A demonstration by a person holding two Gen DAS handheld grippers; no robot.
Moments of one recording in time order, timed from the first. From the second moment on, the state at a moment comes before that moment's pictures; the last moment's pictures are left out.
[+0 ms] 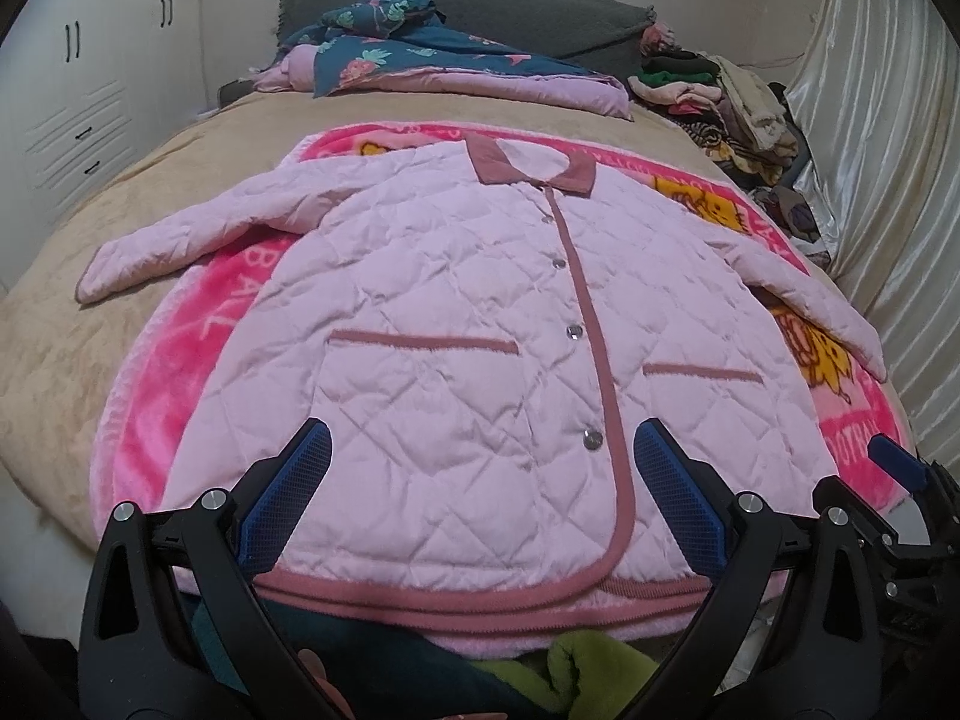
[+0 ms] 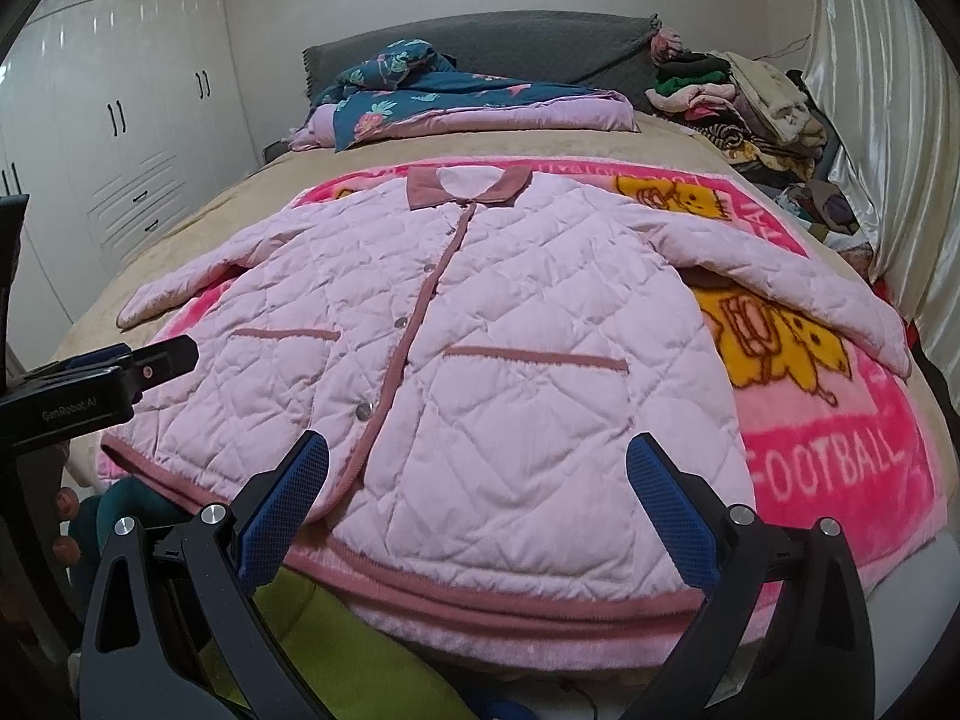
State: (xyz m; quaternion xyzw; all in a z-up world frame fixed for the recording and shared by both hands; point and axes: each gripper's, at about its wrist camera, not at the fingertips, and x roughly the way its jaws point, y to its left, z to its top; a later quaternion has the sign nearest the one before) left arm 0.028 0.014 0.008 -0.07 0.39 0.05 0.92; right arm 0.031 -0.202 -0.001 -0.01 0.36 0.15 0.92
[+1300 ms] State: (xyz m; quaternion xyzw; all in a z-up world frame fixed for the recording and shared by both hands) left arm 0.165 0.030 0.081 -0.08 0.37 0.08 0.92; right arm 0.177 -0.208 0.091 0.06 0.30 0.15 0.94
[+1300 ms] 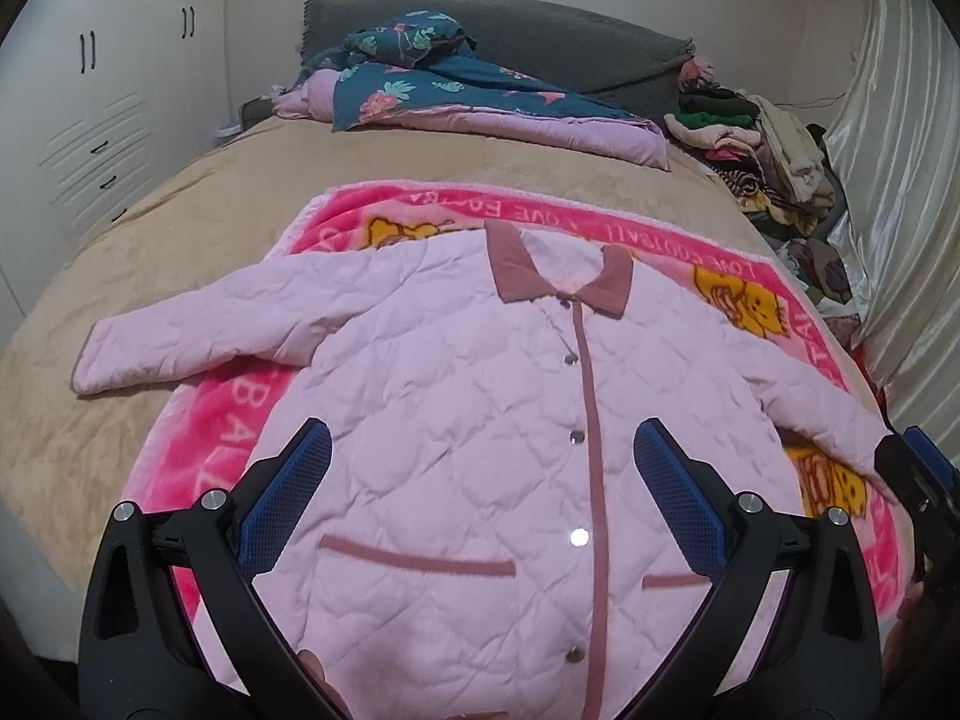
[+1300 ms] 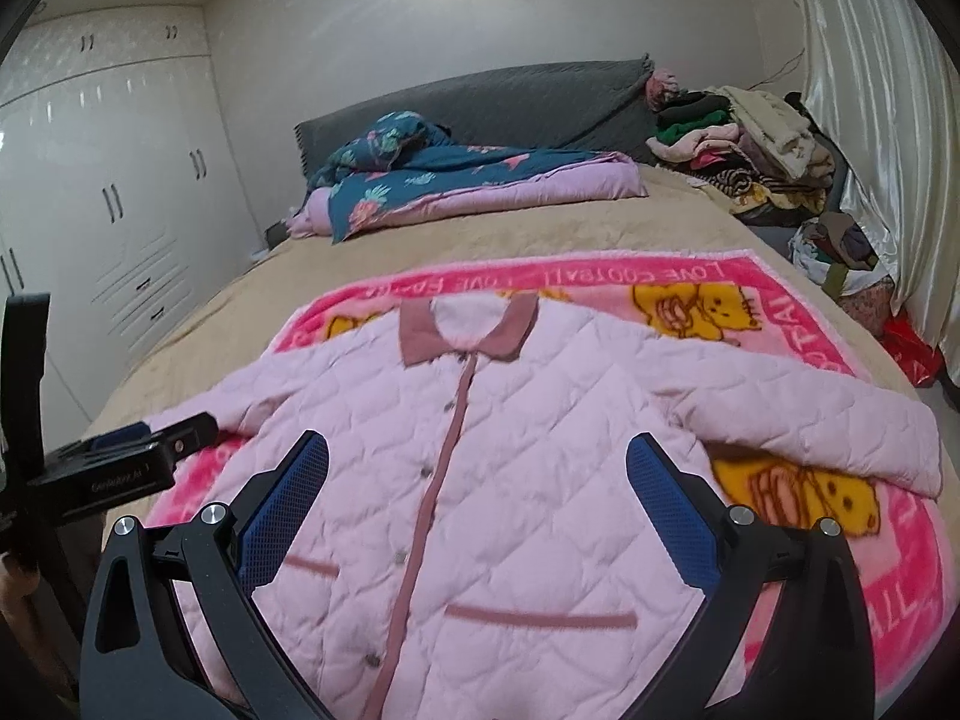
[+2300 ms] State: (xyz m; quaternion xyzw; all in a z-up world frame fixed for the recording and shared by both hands) left arm 0.305 -0.015 0.064 -0.11 0.37 0.08 0.92; right arm 0.301 -0.370 0.058 0.20 0.31 -0.04 0.93
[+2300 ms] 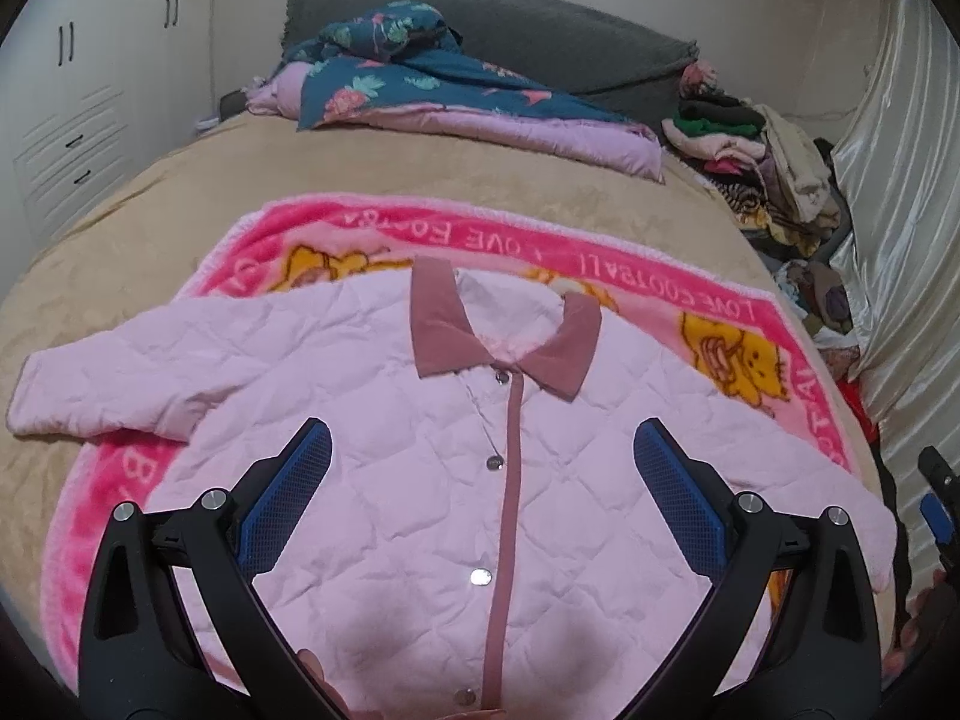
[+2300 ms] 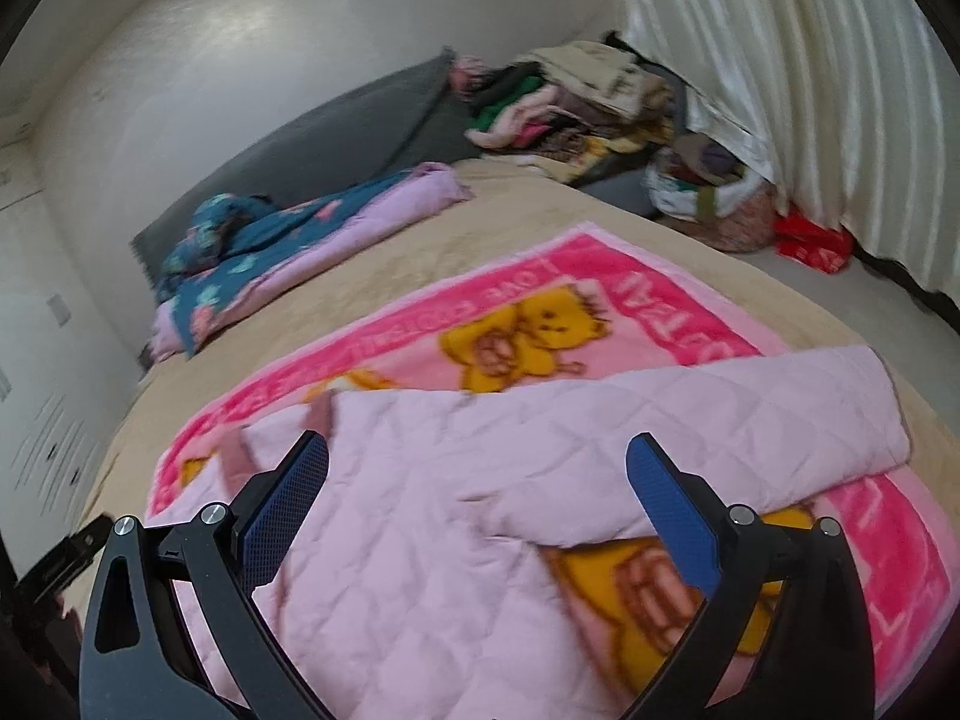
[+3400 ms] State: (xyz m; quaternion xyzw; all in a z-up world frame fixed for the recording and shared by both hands) left arm 0.345 0.000 -0.057 -0.05 0.44 0.09 0.89; right arm 0.315 -0.554 -0.113 0.41 0.36 -0.28 0.79
